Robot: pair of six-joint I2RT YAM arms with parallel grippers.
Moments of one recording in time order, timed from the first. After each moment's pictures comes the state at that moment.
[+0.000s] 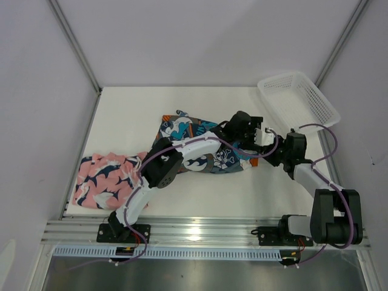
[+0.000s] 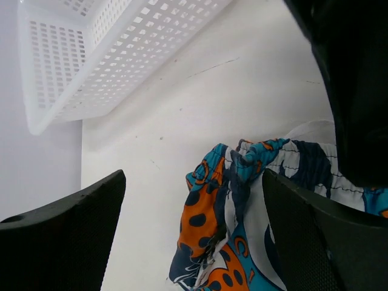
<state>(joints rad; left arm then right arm) -0.91 2.36 1.91 -0.02 0.20 0.90 0.00 1.28 0.58 0.01 -0.26 0.77</state>
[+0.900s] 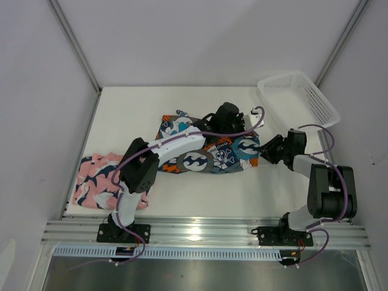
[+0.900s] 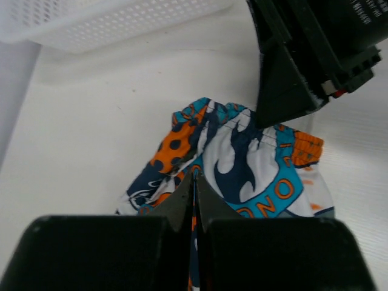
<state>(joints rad) -0.87 2.07 1.72 -0.12 0.20 0.49 -0.08 1.51 0.63 0.11 -0.38 0.80</state>
